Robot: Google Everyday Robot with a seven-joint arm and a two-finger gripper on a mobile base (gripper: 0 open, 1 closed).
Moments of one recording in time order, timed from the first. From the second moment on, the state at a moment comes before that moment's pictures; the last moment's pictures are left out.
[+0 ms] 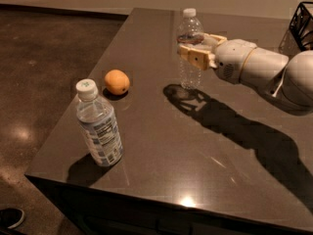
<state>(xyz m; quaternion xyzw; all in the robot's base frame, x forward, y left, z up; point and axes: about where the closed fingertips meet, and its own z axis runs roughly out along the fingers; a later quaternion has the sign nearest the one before) 0.613 -0.106 0.963 -0.29 0.66 0.26 0.64</state>
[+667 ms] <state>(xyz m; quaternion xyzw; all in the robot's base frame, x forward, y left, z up) 0.609 -0.115 0.957 -0.29 0.62 0.26 0.68</state>
